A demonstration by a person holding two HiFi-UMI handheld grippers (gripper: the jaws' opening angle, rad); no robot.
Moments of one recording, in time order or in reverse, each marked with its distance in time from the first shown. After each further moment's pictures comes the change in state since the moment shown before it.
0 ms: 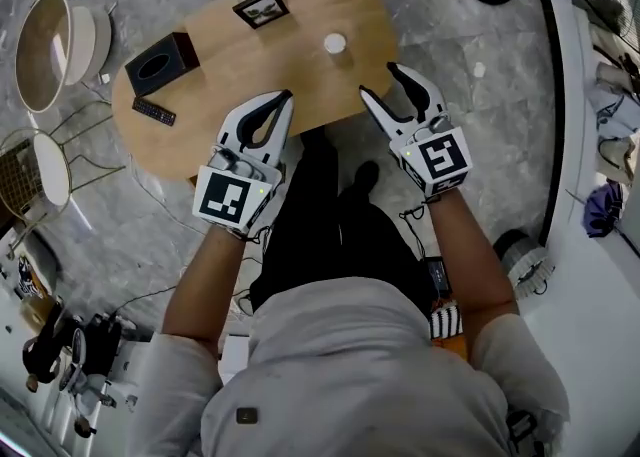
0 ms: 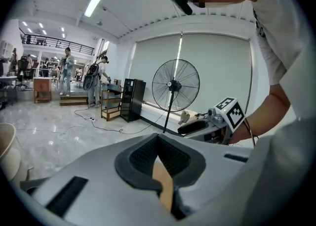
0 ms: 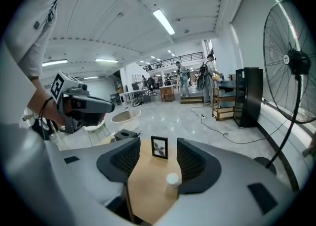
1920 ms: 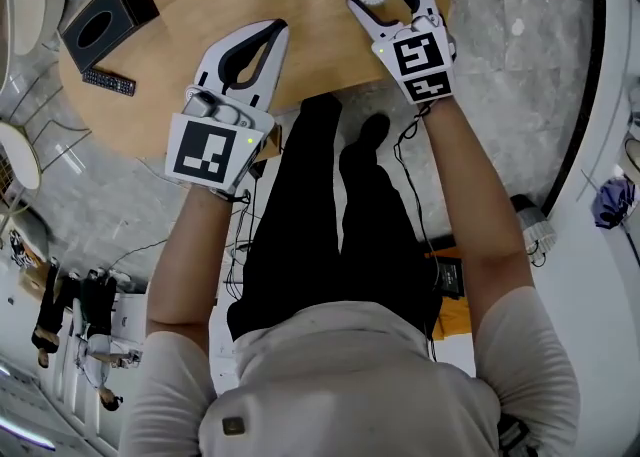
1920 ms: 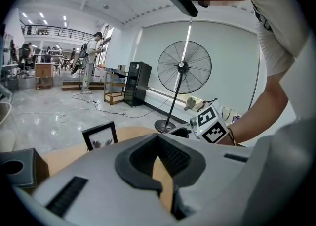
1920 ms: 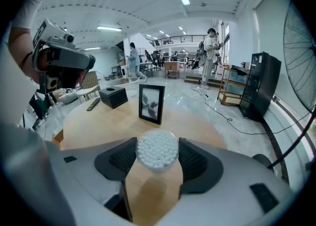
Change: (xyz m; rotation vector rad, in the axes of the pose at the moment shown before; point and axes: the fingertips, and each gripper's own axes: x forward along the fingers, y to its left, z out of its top) left arm 0.083 0.091 -0.172 -0.058 0.154 0.012; right arm 0.199 -0.050 -0.210 -0.129 0.292 -0.004
